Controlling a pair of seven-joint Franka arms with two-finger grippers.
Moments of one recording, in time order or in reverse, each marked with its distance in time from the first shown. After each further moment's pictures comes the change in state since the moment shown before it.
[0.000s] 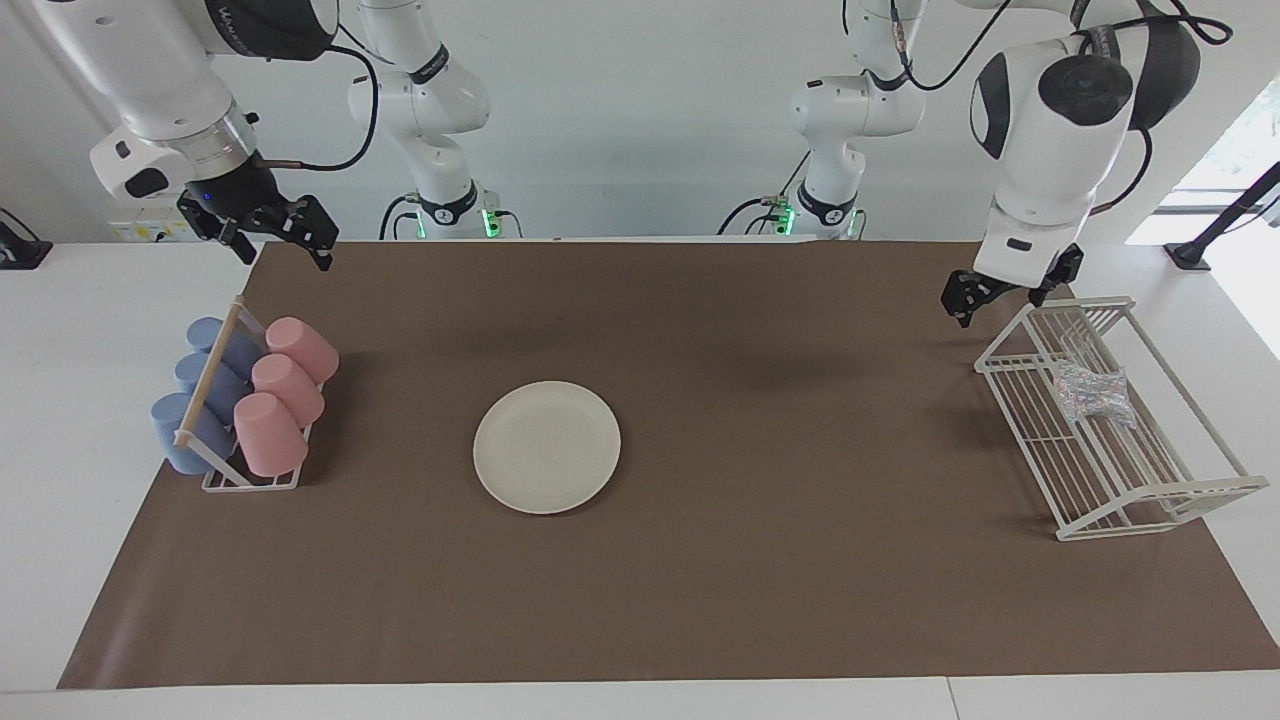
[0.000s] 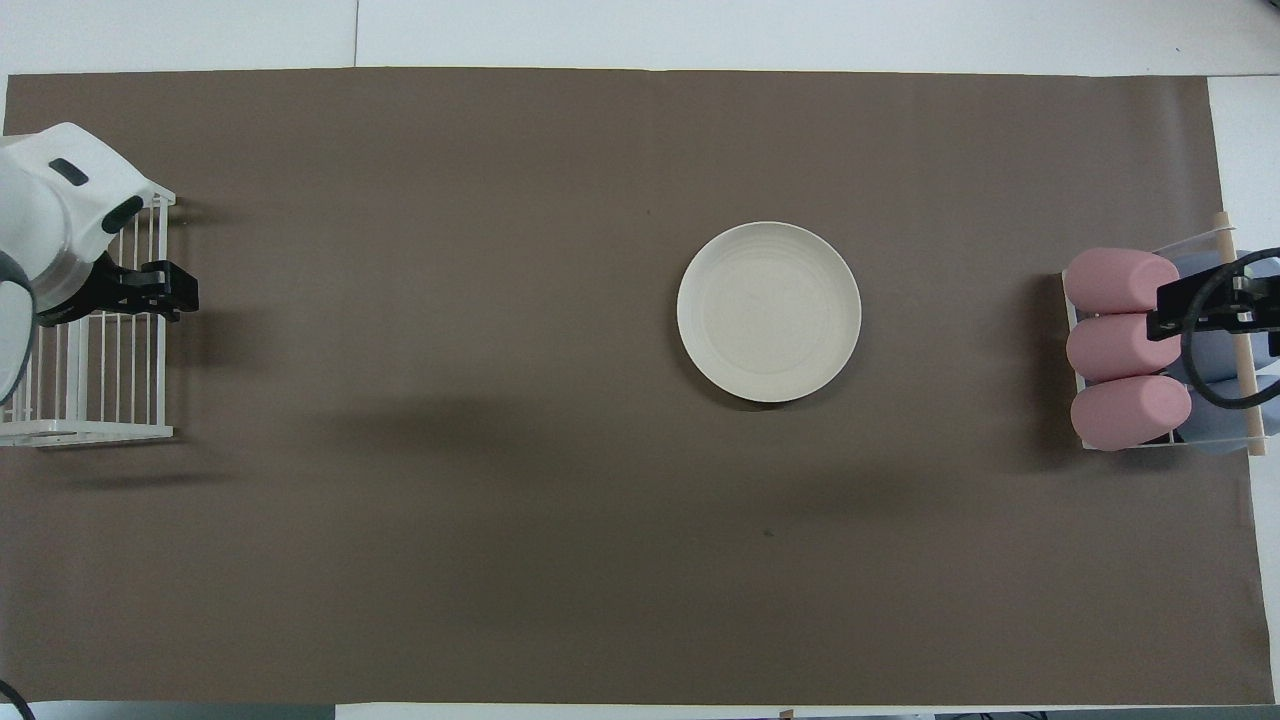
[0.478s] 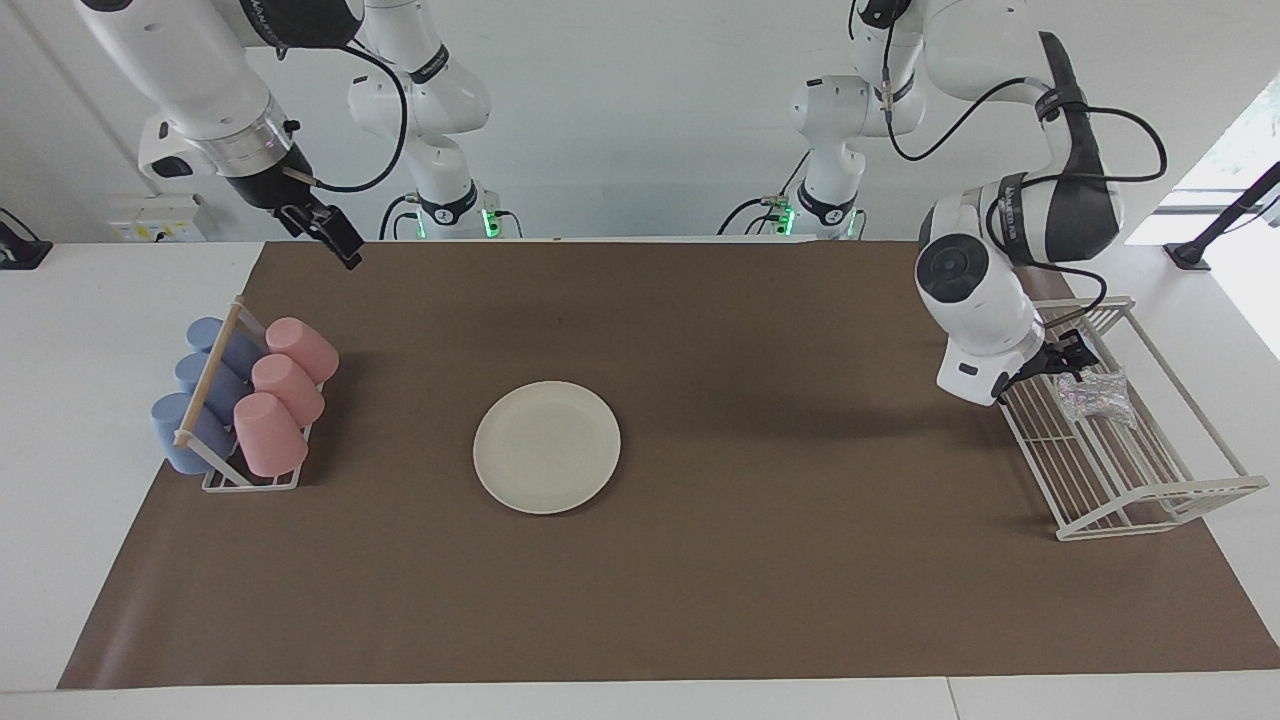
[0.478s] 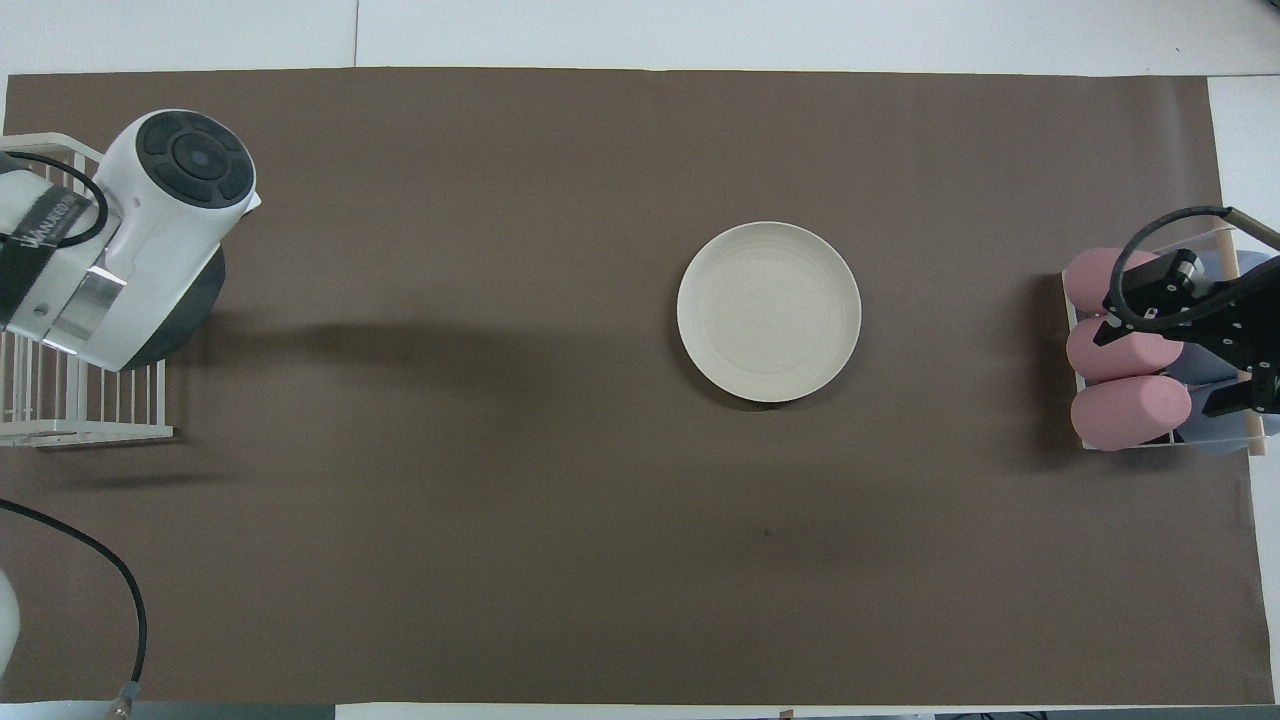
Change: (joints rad) left arm -0.028 0.247 0.001 0.004 0.491 0.094 -0.124; right arm 0.004 -0.016 0.080 0.001 0.062 -0.097 0.603
